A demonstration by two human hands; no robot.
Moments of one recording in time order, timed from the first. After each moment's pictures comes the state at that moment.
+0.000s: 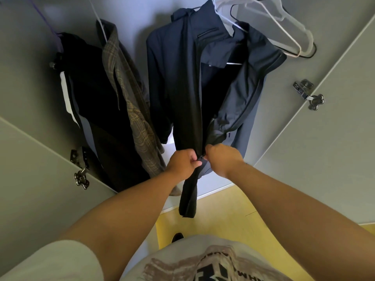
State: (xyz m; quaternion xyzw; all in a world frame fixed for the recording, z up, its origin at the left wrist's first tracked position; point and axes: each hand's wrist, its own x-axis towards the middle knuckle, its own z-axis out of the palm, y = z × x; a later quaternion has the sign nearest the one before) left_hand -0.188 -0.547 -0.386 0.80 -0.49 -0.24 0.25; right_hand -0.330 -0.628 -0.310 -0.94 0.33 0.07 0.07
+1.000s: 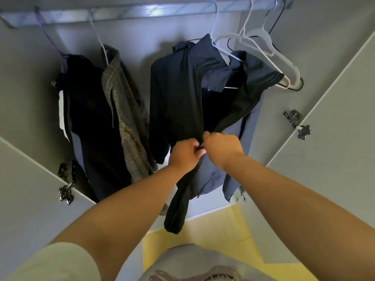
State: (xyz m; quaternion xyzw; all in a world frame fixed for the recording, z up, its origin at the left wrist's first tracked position) left_hand -0.189 -0.627 -0.334 0.79 -0.51 -0.10 0.33; right_hand -0.318 -0.684 -0.227 -0.95 0.29 0.03 -0.07
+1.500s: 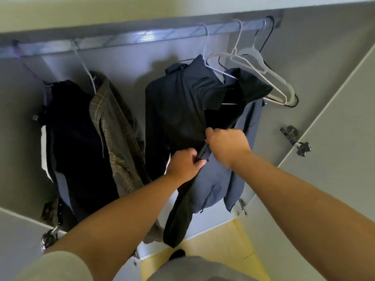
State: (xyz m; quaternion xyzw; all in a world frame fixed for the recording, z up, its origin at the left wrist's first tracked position) left_hand -0.154 -0.680 -0.323 0.78 -0.54 -0.12 0.29; right_hand -0.294 -0.747 -0.195 -0.94 0.29 -0.01 -0.16
